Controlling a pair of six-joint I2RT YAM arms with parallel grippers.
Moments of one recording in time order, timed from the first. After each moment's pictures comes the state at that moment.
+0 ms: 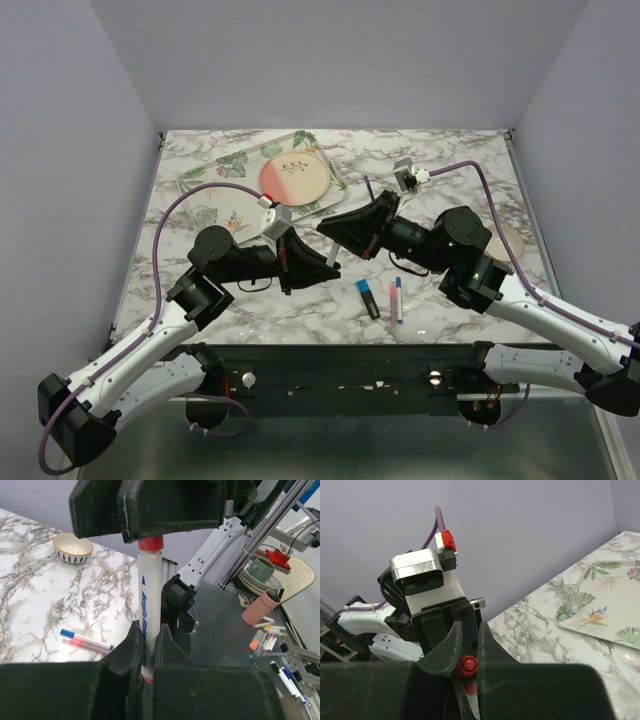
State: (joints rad) left arm -0.71 0.82 0.71 0.25 0.77 -0.48; right arm 0.98 1.05 1.00 0.26 -0.17 0.52
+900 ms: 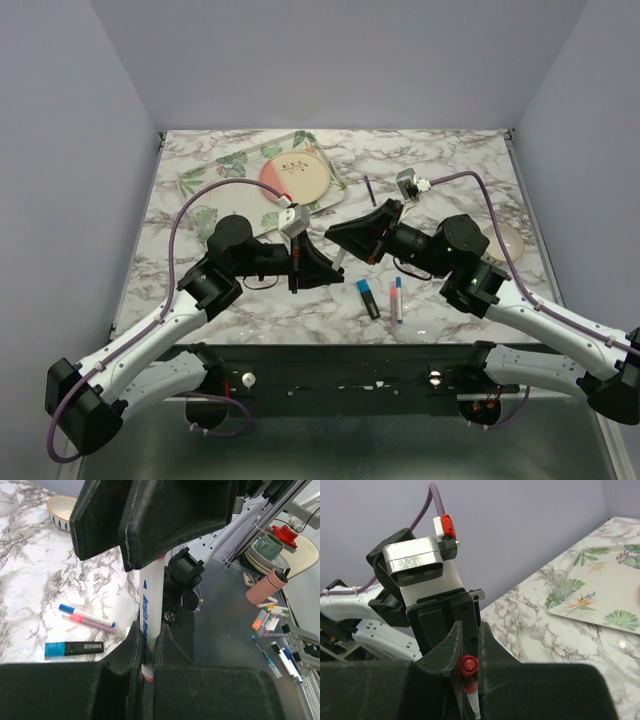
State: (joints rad) left arm -0.71 0.90 0.73 0.15 0.81 -0.40; right arm 0.93 1.01 0.88 0.29 -0.24 0.53
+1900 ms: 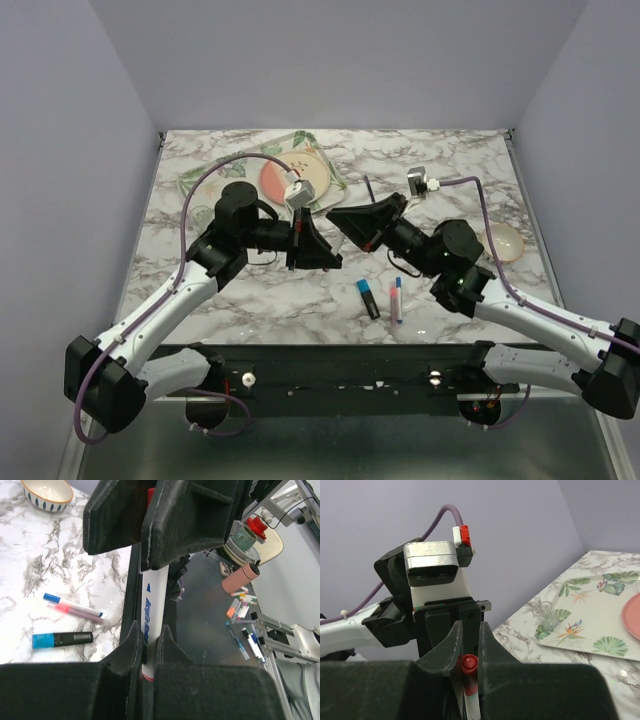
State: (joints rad) left arm -0.56 1.09 0.90 0.08 1.05 -0.45; right arm 0.92 1.06 0.77 0.56 -0.10 0.58
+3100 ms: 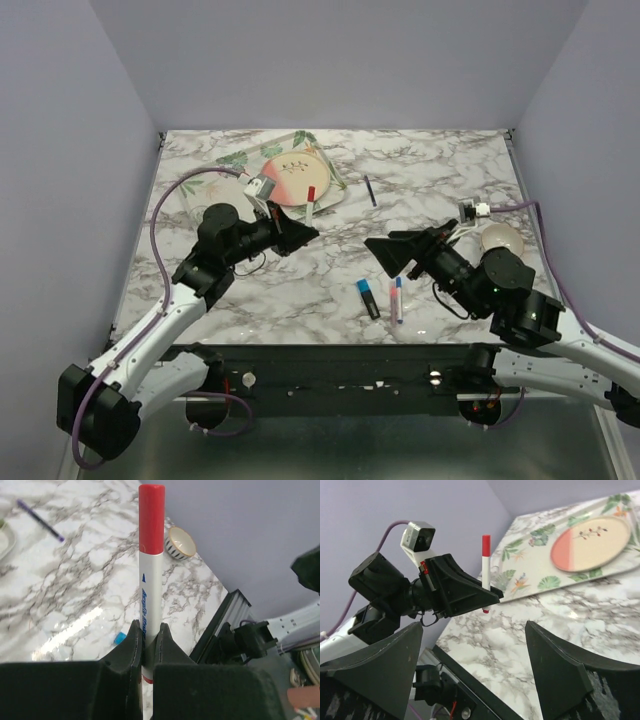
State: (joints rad) left arm -0.49 0.94 0.75 0.11 0.53 -0.54; right arm 1.12 0.70 0.87 -0.08 0.41 0.61
